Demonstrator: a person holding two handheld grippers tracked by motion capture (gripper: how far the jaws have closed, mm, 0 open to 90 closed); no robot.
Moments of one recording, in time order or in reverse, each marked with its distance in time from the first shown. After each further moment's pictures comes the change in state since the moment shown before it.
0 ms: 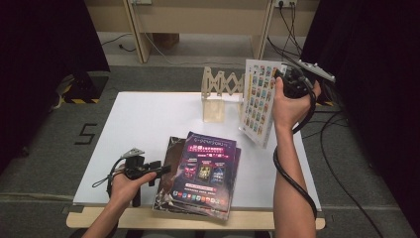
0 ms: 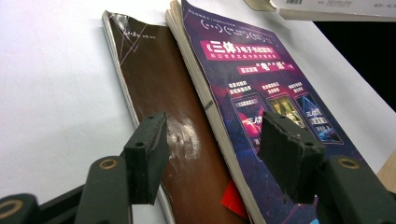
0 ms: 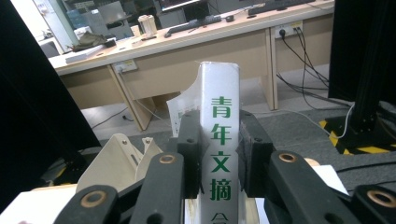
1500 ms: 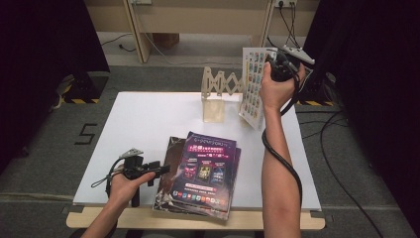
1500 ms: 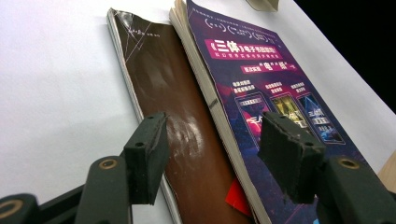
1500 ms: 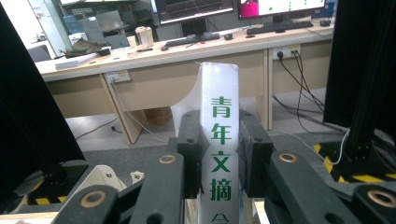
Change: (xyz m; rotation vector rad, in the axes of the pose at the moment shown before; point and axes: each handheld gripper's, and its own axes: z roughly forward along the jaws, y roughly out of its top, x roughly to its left) left arm 0.005 -0.002 0.000 0.002 0.000 -0.012; right arm 0.016 0.012 0.060 -0.064 -0.022 -0.063
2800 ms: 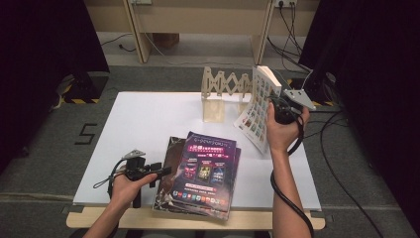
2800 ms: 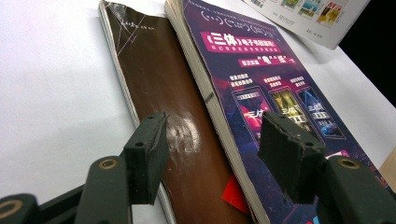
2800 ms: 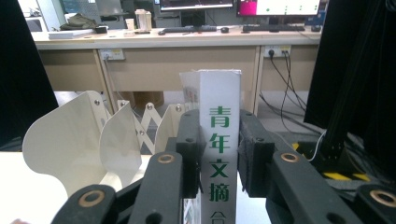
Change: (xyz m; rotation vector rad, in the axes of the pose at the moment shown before) left arm -0.004 -0.003 0.003 0.009 -0.004 0.004; right arm -0.023 -0.083 -0.067 0.000 -0.017 -0.121
